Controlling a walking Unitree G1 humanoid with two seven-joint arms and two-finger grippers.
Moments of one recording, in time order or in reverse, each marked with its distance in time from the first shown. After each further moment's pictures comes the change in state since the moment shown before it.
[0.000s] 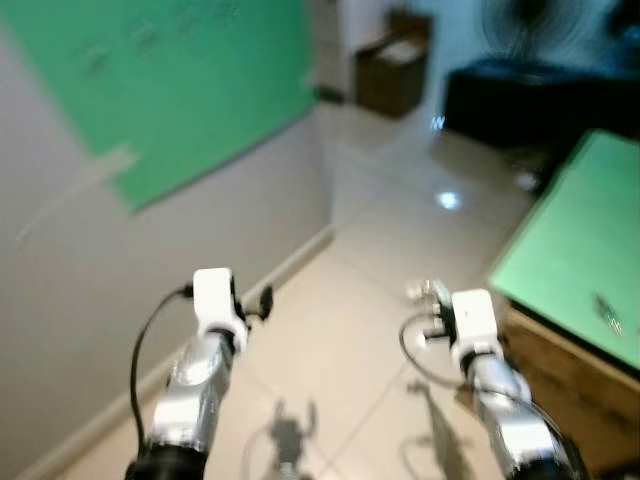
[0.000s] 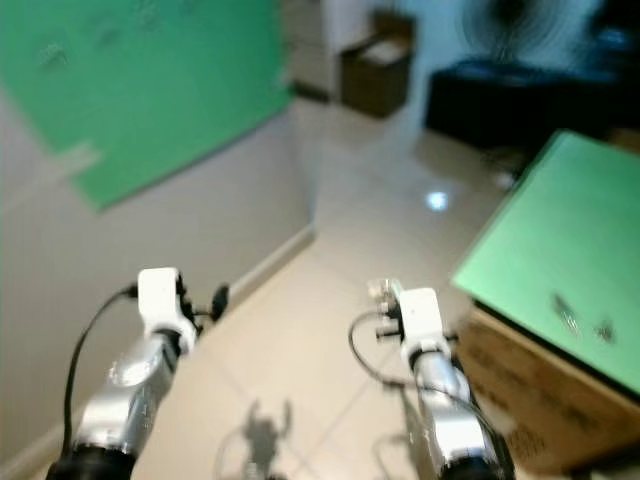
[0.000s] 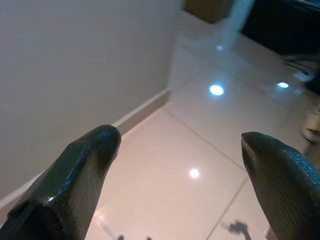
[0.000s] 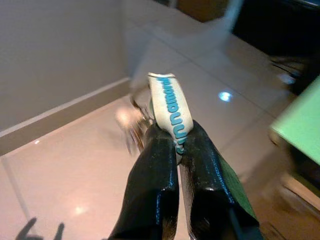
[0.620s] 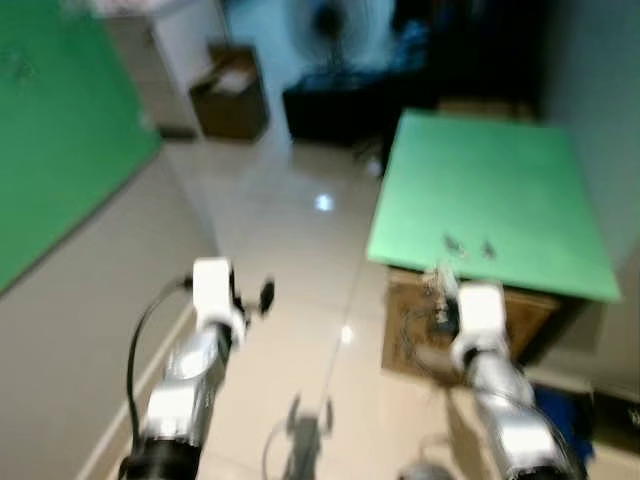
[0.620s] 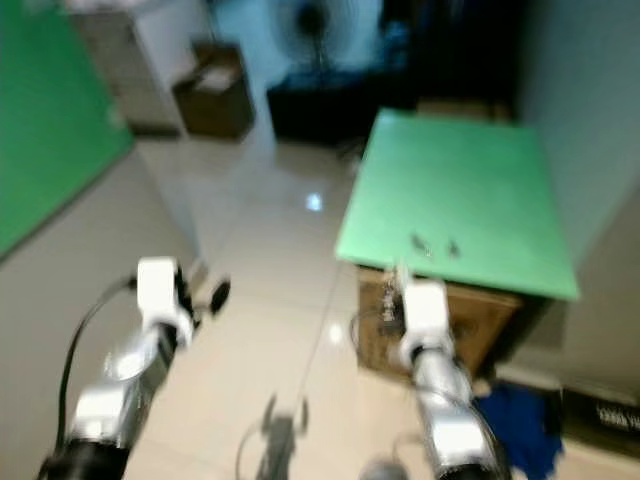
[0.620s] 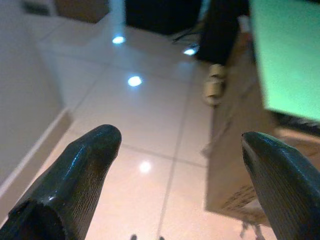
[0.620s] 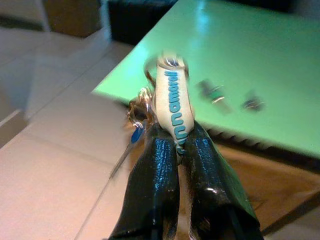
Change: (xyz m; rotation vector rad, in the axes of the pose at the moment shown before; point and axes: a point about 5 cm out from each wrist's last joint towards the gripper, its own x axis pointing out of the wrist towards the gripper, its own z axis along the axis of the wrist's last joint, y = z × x) left arm 0.003 -0.001 0.007 0.028 0.010 -0.055; right arm -0.007 -0.001 0.007 0.028 -0.052 -0.056
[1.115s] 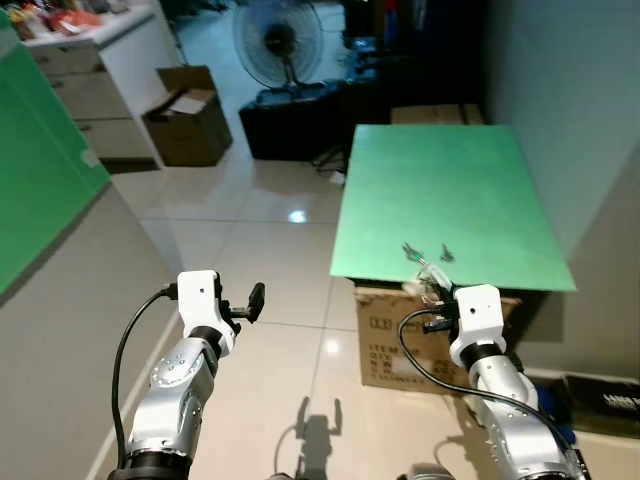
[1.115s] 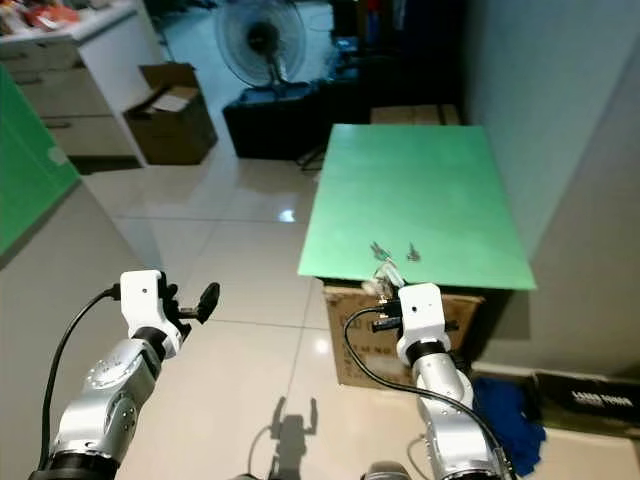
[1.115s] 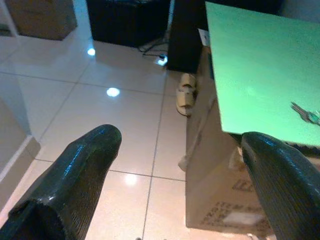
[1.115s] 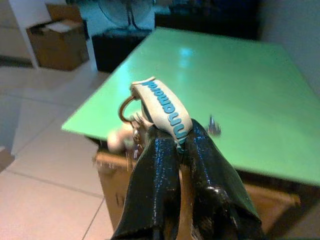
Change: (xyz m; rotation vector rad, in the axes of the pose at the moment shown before) left arm -0.011 0.008 0.002 -0.032 -0.036 -0.005; right arm -0.007 0.004 0.015 -0.011 -0.102 0.059
